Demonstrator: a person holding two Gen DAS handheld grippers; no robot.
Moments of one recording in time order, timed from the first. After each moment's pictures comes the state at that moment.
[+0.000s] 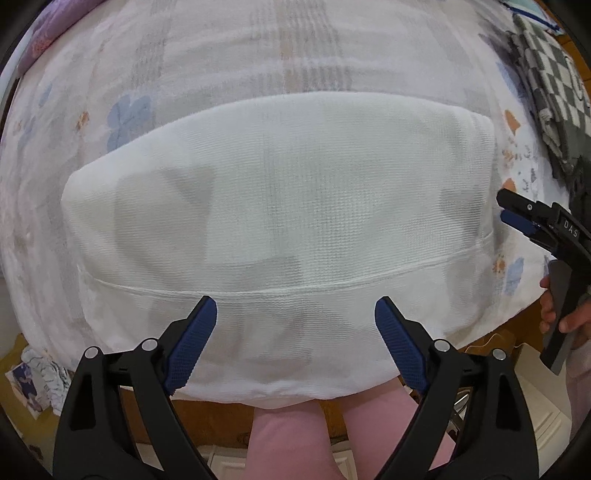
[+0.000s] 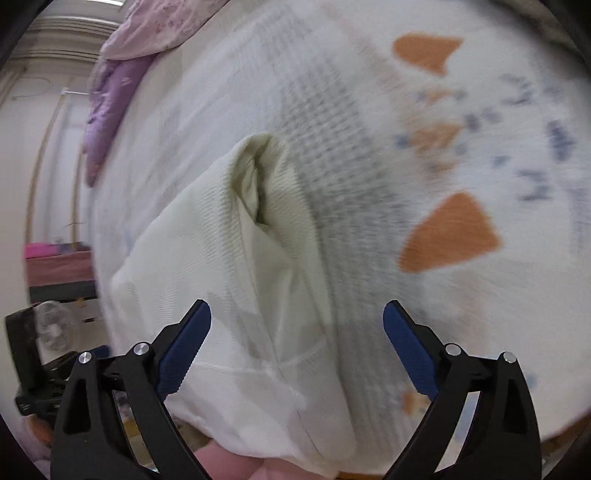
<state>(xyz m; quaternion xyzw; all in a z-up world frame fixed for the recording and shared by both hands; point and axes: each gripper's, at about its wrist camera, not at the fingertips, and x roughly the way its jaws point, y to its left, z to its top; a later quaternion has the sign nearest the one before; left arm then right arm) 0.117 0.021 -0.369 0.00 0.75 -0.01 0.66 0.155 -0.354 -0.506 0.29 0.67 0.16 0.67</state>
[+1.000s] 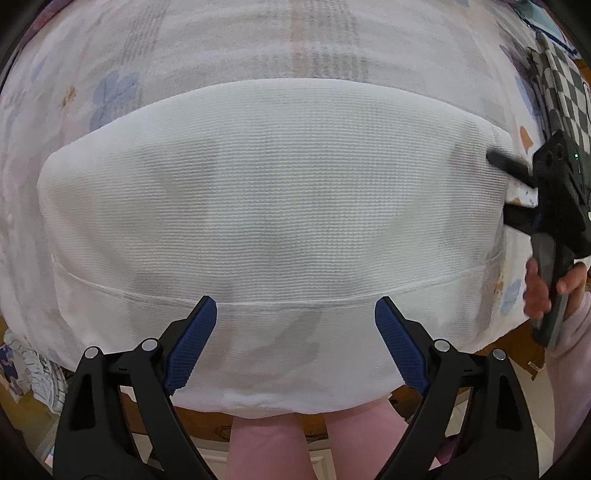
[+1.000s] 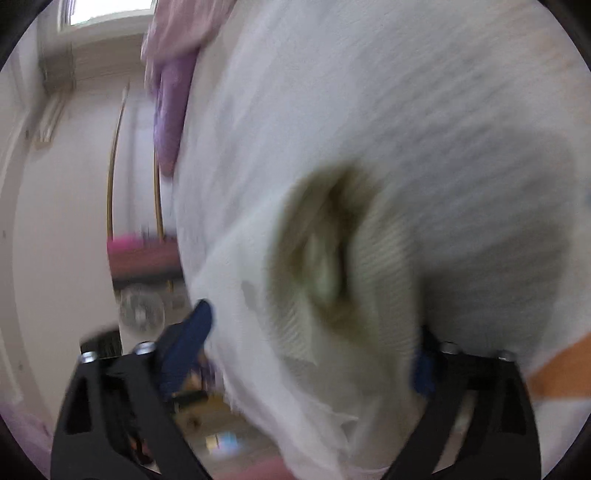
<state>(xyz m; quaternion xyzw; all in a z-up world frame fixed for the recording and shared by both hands) 0.119 0.031 -0.397 -0.04 0.76 0.00 0.65 0.195 -0.335 -0.546 0.39 0.66 0.31 0.56</state>
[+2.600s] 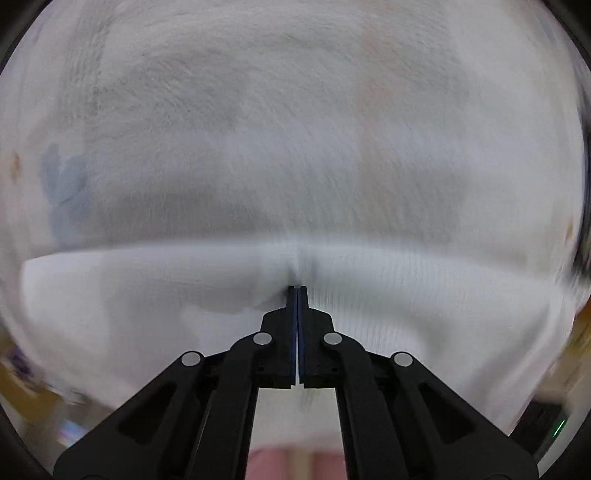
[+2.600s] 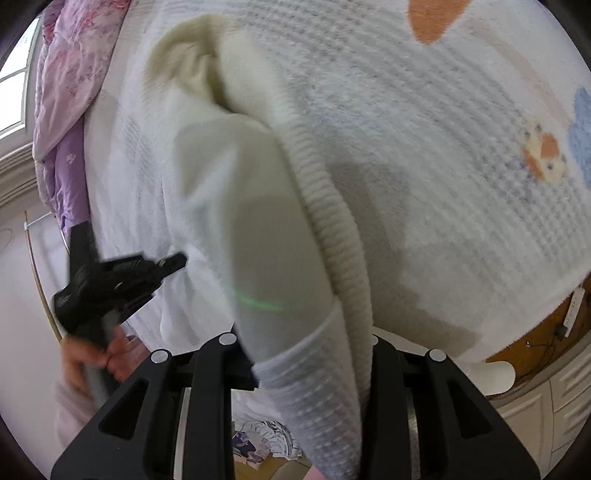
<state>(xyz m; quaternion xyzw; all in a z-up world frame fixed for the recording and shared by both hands) 0.260 0.059 -0.471 -0.04 0.84 0.00 0.54 0.075 -0.314 -0.481 0.47 0.70 -0.03 0.54</state>
